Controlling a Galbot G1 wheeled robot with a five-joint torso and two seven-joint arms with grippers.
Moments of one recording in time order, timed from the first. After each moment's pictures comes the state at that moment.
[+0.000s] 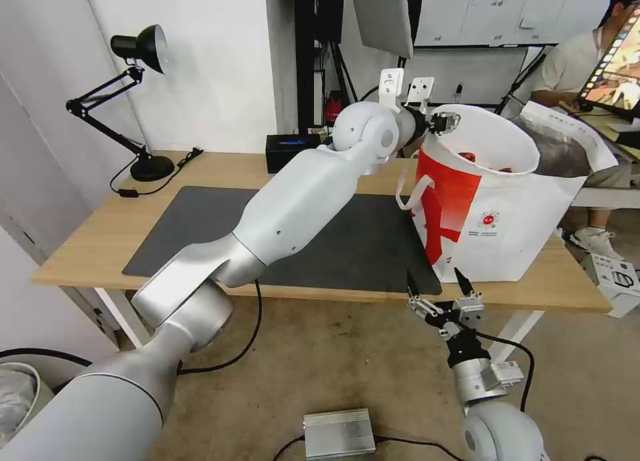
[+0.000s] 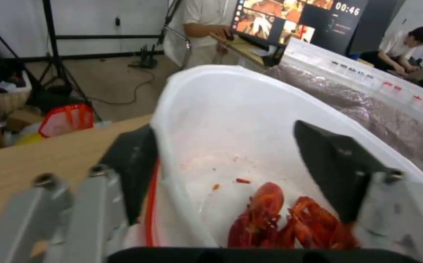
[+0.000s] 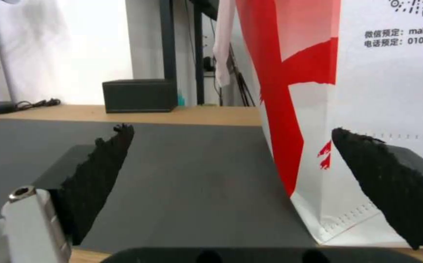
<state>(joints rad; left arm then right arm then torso) -0.08 -1.59 0.31 -1.18 -1.10 0.58 -0.22 -1.53 1.32 0.50 2.02 0.23 0.18 0.00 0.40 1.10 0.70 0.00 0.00</state>
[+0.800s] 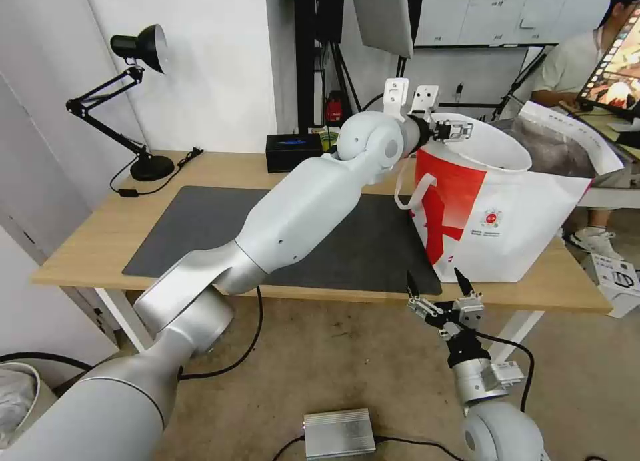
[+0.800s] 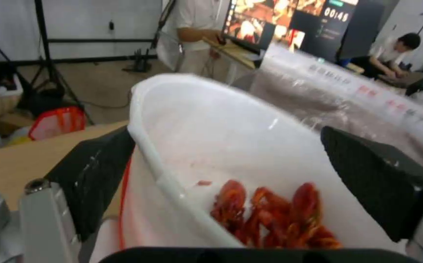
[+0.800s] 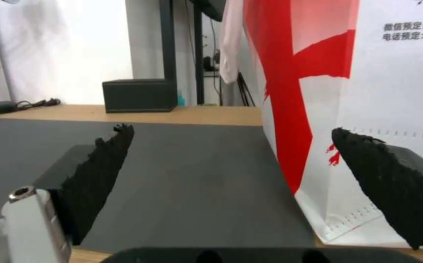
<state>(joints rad) -0.08 -1.59 0.32 -1.23 -1.13 0.56 -0.26 -1.53 1.32 0.50 2.02 0.23 0.18 0.00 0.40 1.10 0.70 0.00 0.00</state>
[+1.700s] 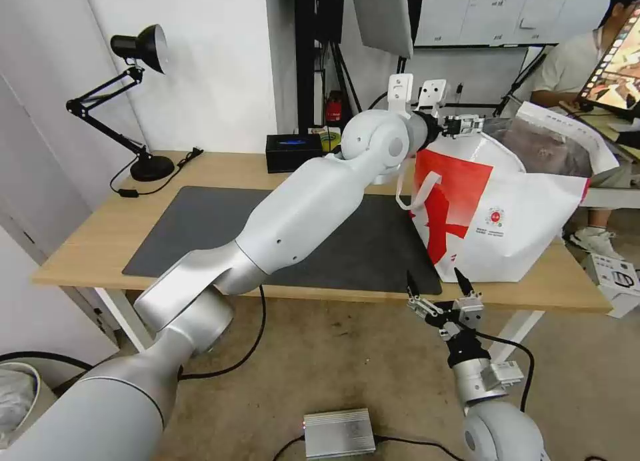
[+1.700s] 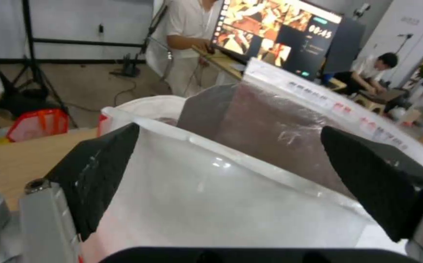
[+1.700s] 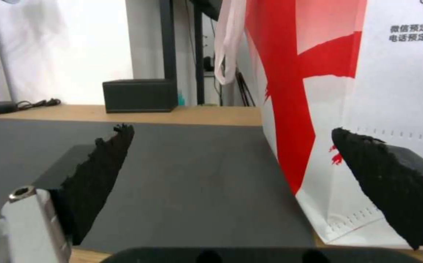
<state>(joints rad) -0.07 -1.59 0.32 -1.25 -1.18 0.53 -0.27 -1.53 1.32 0.50 2.02 0.23 0.18 0.00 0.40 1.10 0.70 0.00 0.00</state>
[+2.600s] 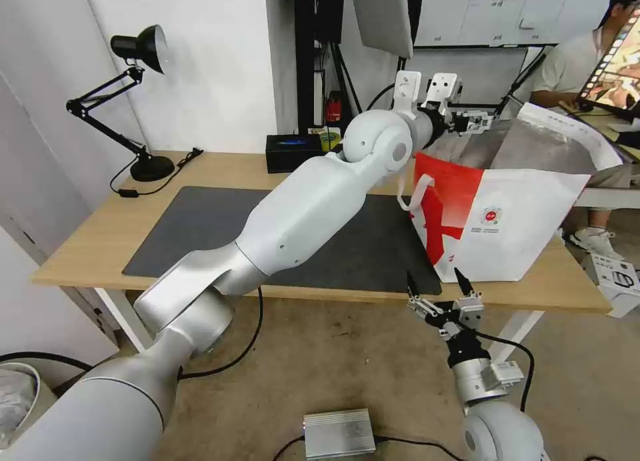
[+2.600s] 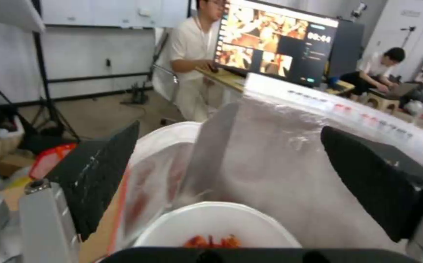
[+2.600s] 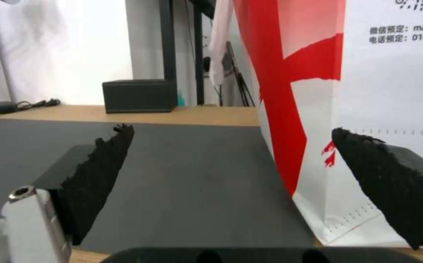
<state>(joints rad) -0.03 -1.58 0.32 -1.28 -1.00 0.48 -0.18 -1.53 1.32 0.50 2.02 0.23 0.18 0.00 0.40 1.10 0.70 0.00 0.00</state>
